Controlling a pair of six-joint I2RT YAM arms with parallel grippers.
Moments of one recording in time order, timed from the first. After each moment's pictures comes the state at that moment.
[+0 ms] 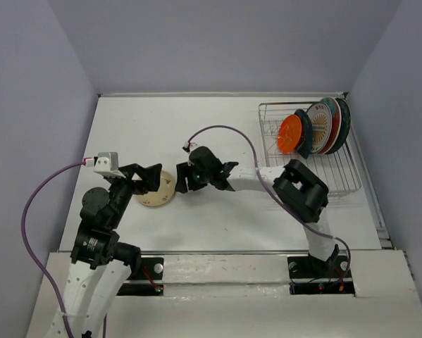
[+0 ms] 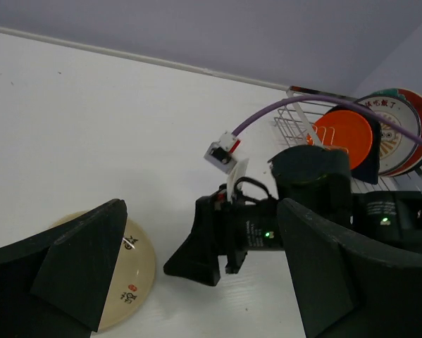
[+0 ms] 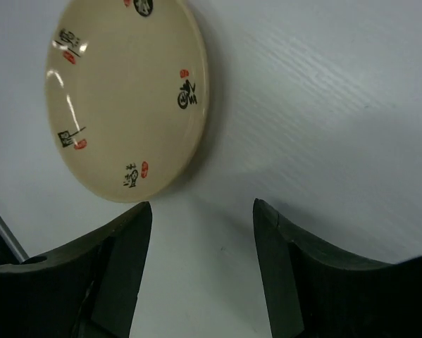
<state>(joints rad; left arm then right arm) -0.28 0.36 0.60 -0.27 0.01 -0.41 0.90 2.00 1.36 0.02 -0.10 0.53</state>
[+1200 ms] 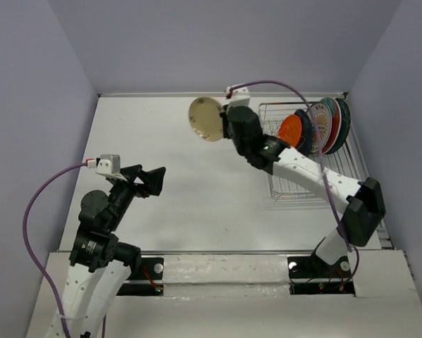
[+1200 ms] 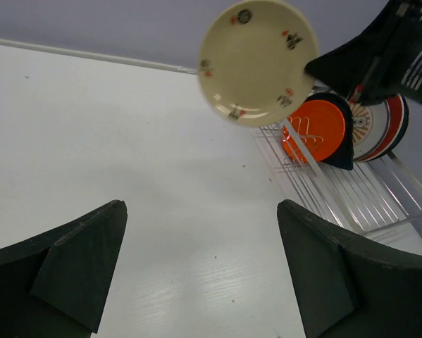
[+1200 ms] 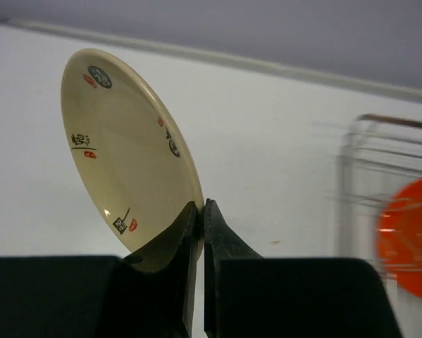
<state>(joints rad) -0.29 0.33 0.60 -0.27 0.07 -0.41 0.86 1.66 1.42 -0.06 0.54 0.20</state>
